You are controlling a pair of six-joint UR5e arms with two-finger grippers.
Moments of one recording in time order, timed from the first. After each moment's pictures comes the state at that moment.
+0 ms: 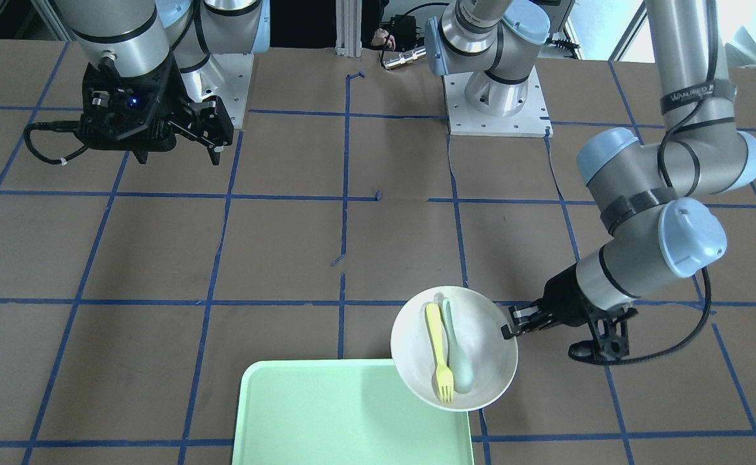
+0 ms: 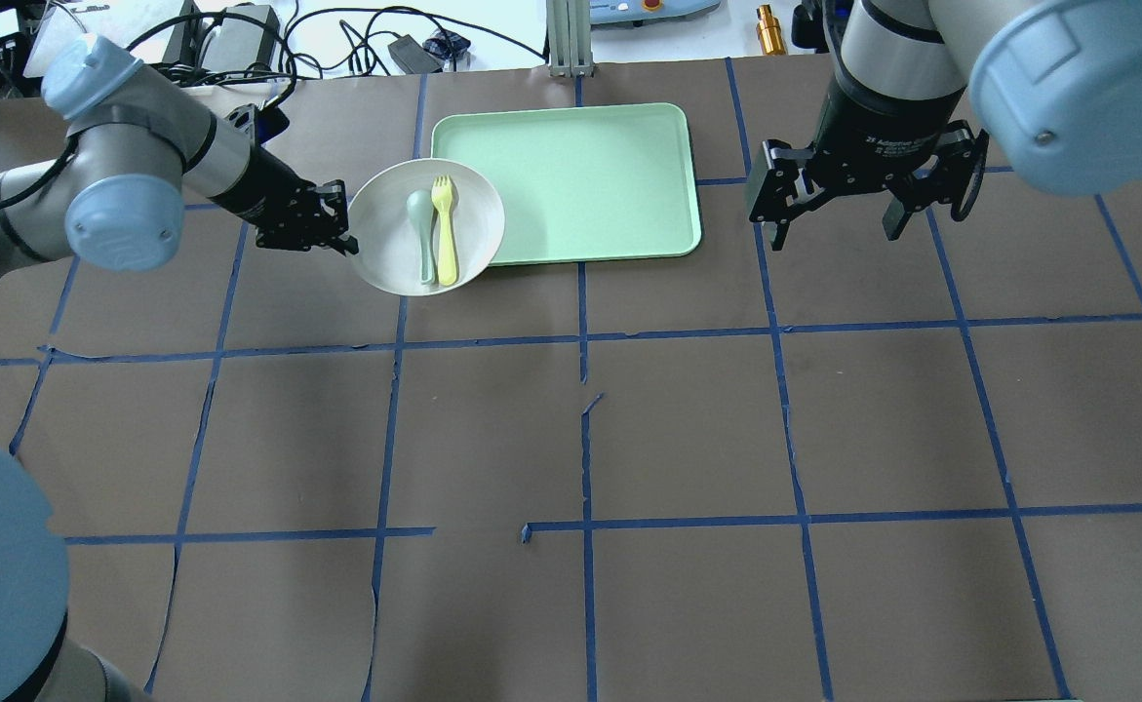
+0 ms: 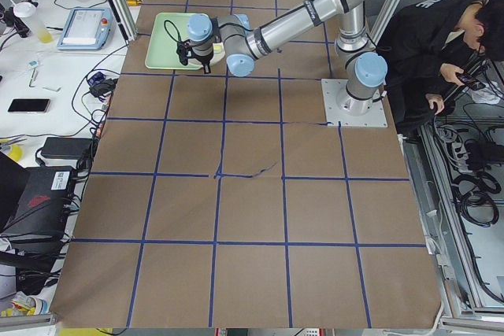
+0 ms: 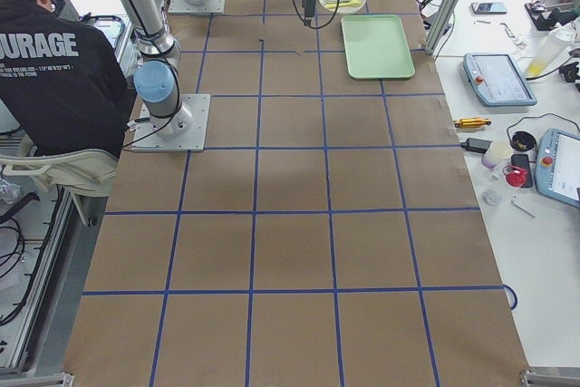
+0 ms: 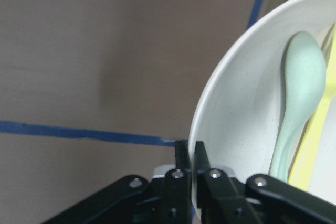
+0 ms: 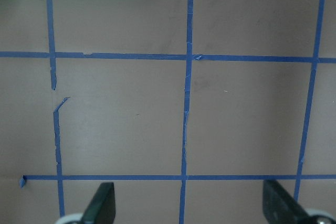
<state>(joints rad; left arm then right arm) -1.39 -2.02 -1.62 -1.08 1.19 -0.01 1.65 -1.56 1.55 -1.54 -1.61 0.05</state>
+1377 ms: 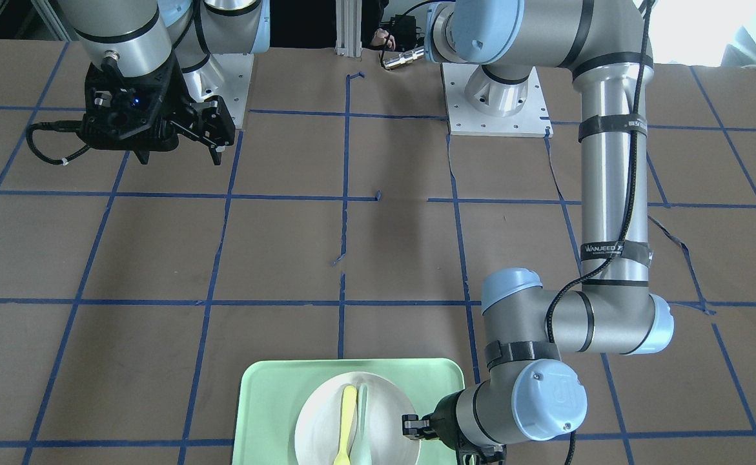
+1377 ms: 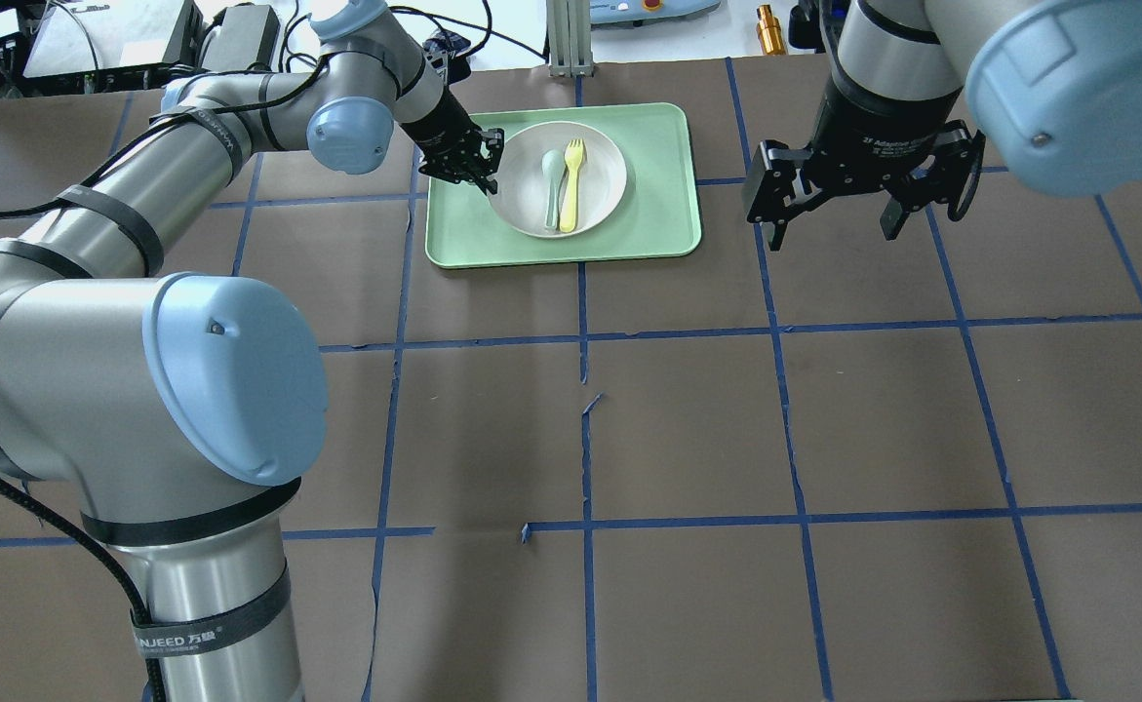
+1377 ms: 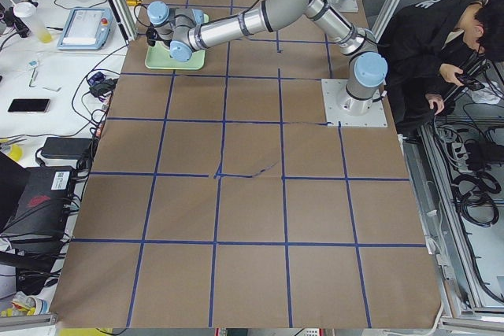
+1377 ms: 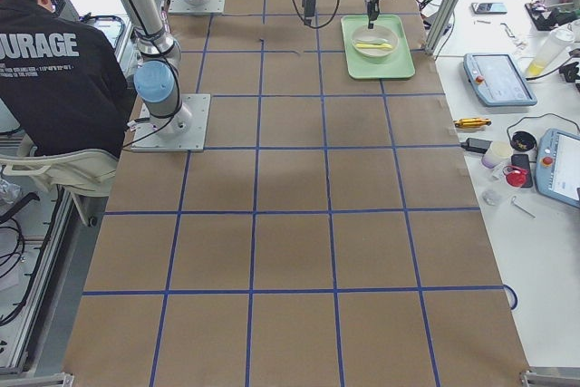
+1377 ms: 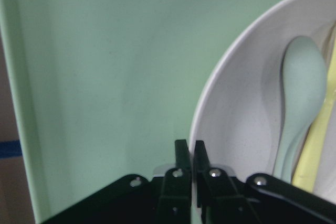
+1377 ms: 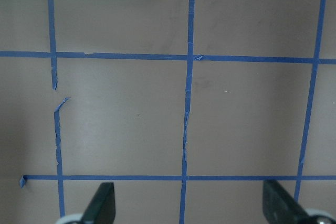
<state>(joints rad) -1.61 -2.44 -1.13 -1.11 1.24 -0.04 1.65 -1.56 1.55 -1.54 -1.61 0.05</state>
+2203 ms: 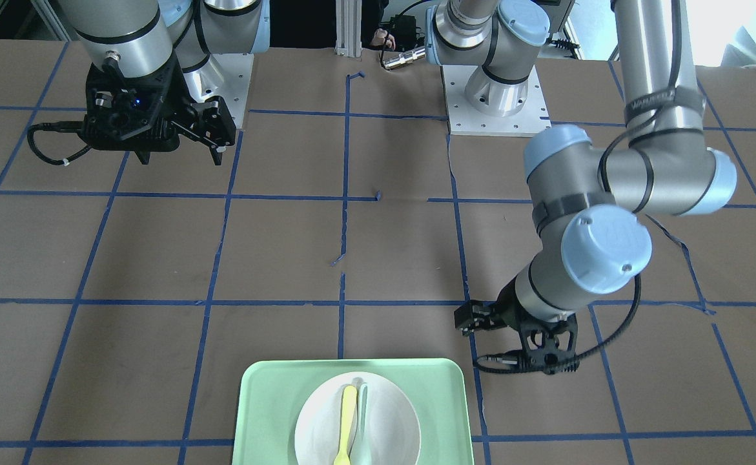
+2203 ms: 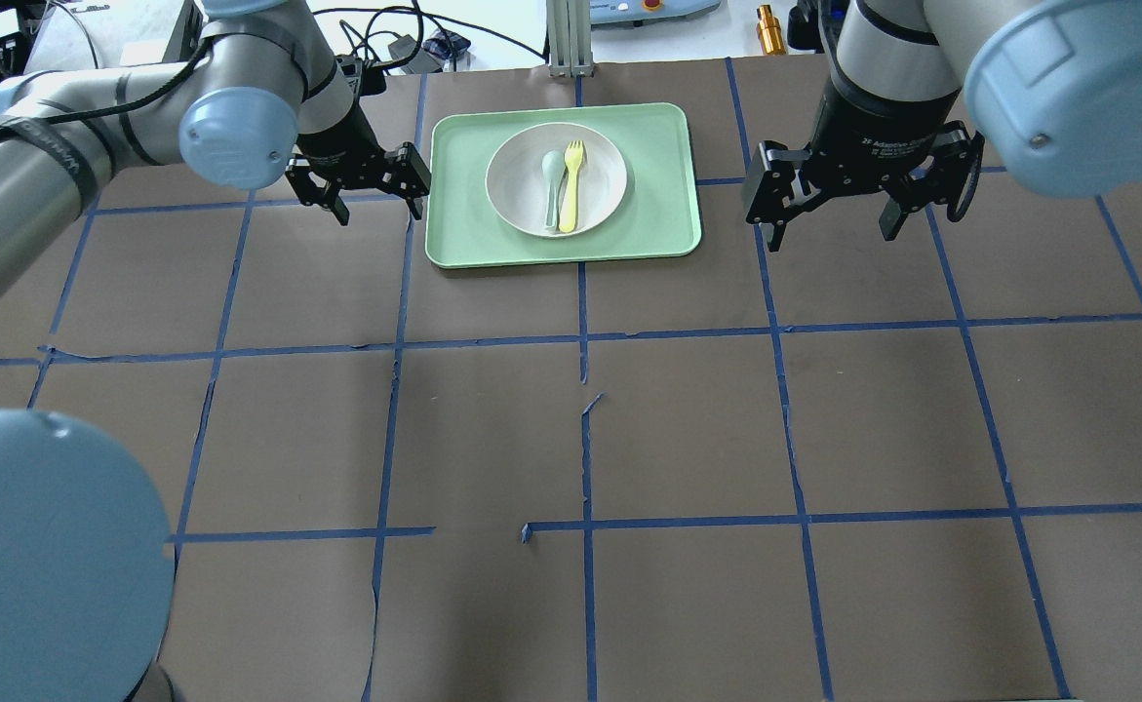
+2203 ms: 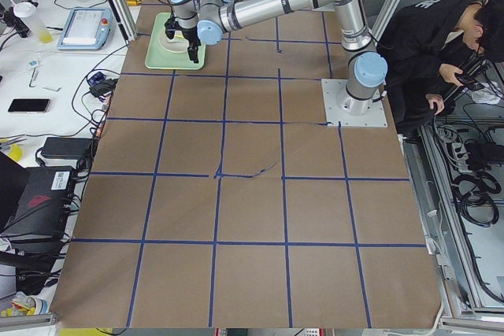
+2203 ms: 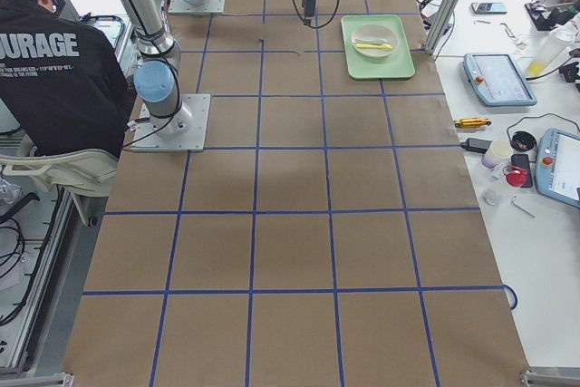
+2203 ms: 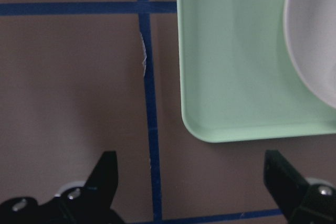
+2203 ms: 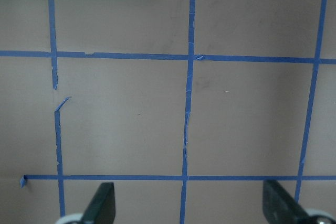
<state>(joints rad) -1.56 -1.99 -1.51 -1.26 1.51 0.03 1.66 -1.56 1.55 -1.54 -1.61 0.05</state>
